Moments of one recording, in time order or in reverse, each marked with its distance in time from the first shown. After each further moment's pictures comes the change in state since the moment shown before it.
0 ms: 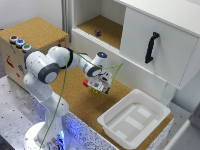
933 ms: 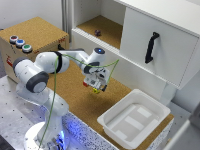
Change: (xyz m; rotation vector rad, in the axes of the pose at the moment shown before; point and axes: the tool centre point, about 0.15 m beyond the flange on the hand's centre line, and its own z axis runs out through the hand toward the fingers) arm -0.023 0.010 -0.034 0.025 0.030 -0.016
